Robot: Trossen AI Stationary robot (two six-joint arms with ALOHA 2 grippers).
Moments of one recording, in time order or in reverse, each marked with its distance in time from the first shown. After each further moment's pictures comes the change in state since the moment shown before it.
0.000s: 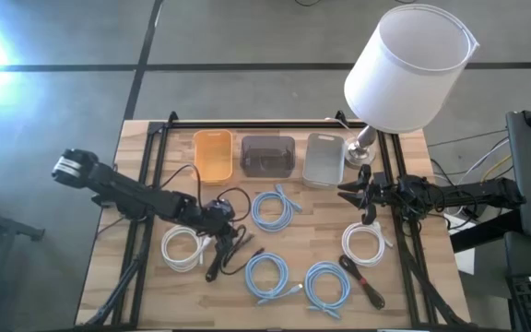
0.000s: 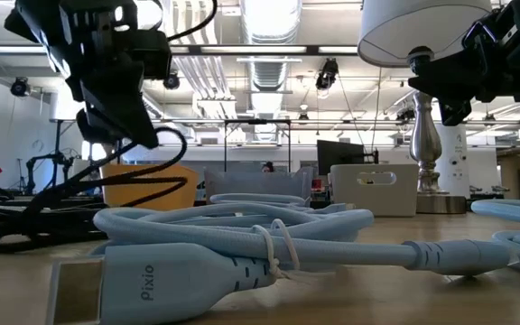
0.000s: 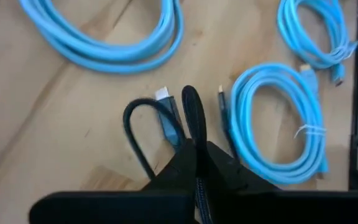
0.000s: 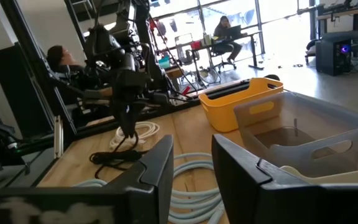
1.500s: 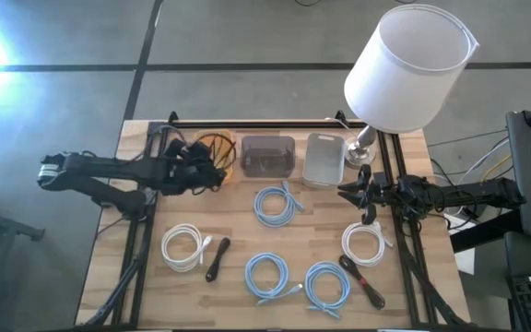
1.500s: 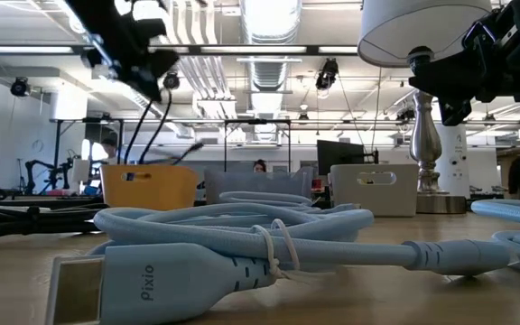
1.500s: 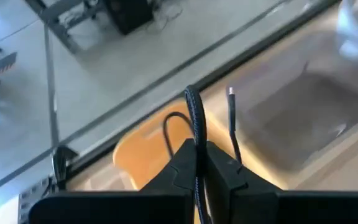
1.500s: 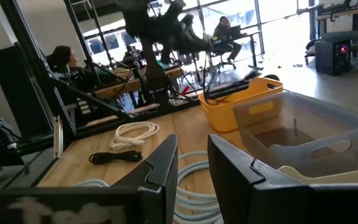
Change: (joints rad) left arm 0.295 -0.148 0.221 -0.577 -0.849 0.166; right arm 0.000 0.000 0.000 0.000 0.001 0.000
